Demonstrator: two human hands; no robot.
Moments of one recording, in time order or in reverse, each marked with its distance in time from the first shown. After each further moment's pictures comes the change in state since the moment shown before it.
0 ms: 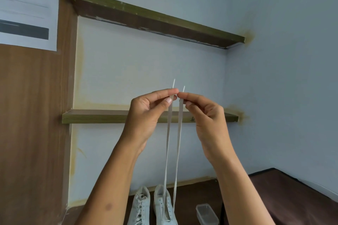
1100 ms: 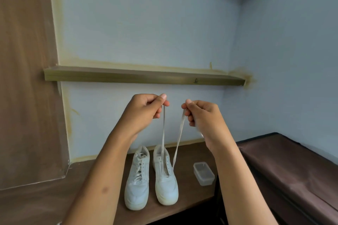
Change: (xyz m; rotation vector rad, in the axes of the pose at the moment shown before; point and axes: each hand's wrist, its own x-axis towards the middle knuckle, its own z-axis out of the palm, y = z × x) left_hand -0.029 -0.101 -0.031 0.332 -0.015 -0.458; right_hand -0.030 0.104 -0.012 -0.157 0.053 0.588
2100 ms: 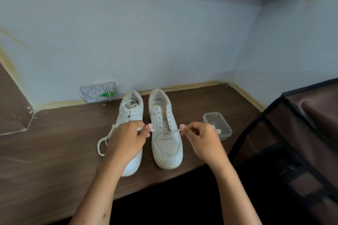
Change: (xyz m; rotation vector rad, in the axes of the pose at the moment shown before) left_hand -0.007 -0.309 0.052 0.695 -0.124 -0.304; right_hand 0.024 0.295 -0.006 -0.472 -0.158 0.325
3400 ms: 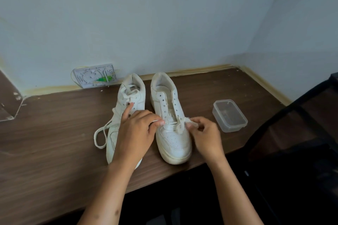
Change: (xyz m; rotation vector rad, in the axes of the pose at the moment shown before) left_hand 0.020 -0.042 0.063 0.105 0.318 0.419; right_hand 0.036 0.063 0.051 0.148 0.153 0.151
